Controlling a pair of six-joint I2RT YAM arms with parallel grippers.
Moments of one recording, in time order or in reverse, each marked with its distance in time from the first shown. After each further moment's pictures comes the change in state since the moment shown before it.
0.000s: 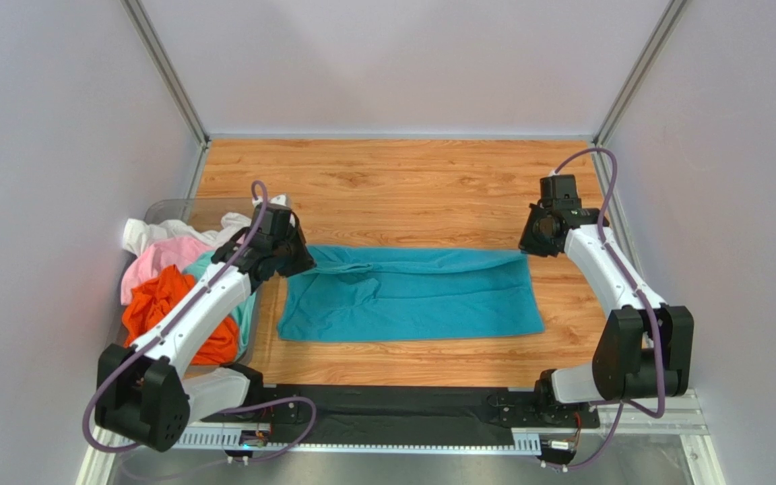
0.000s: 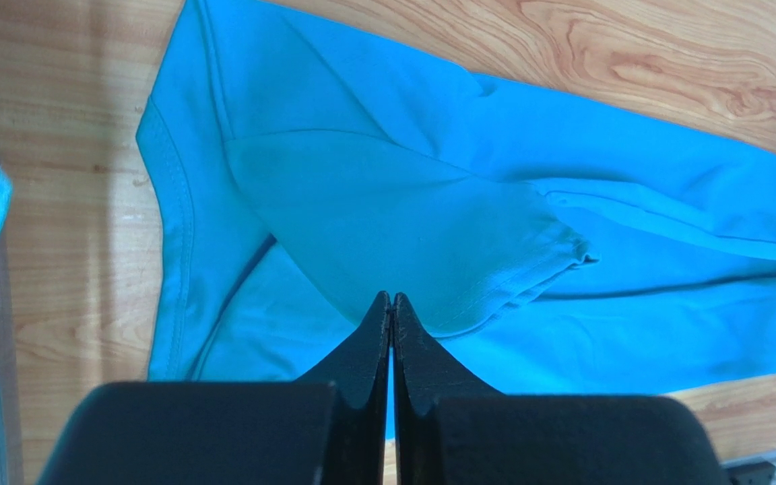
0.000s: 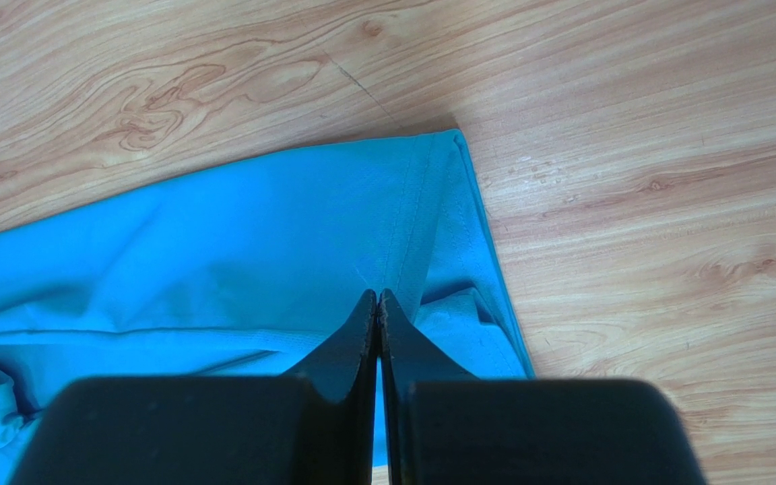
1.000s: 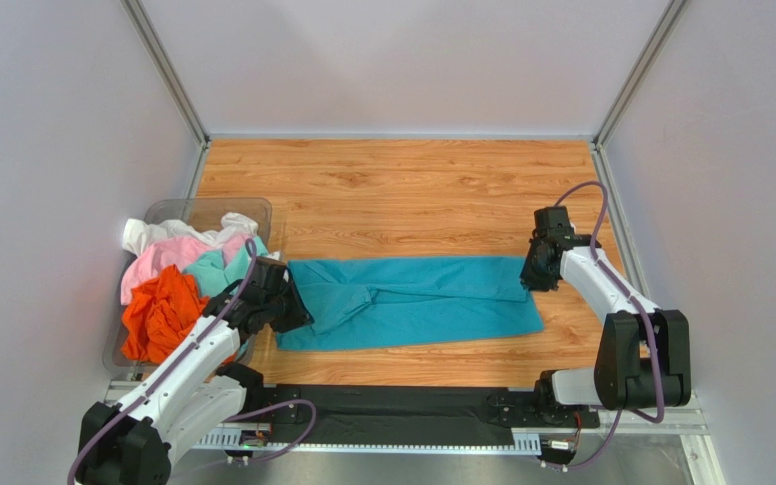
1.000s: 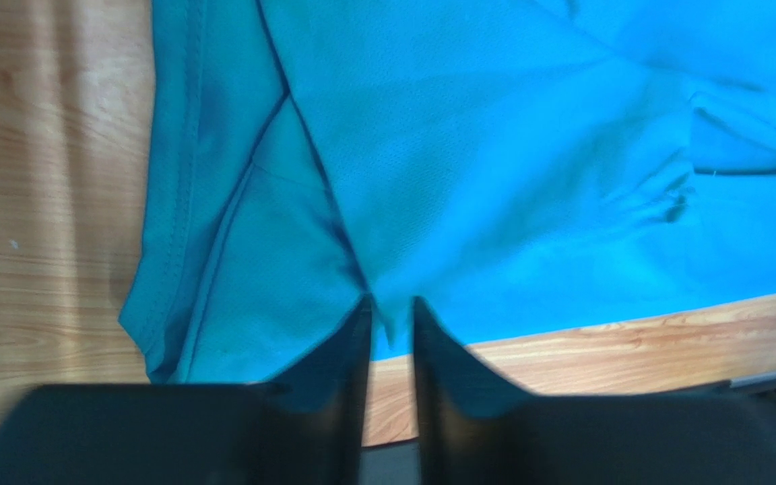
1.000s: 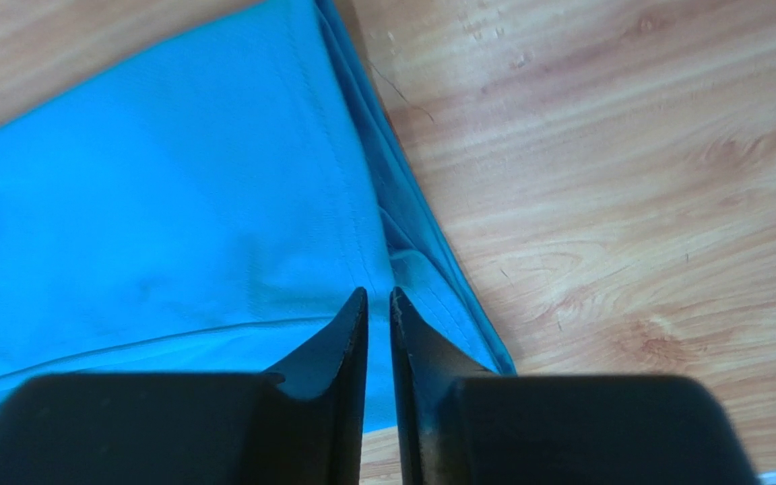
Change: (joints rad) left arm -0.042 -0.331 -0.352 -0.107 0.068 -0.112; right arm 0.000 -0.045 -0.214 0.007 0.055 0.031
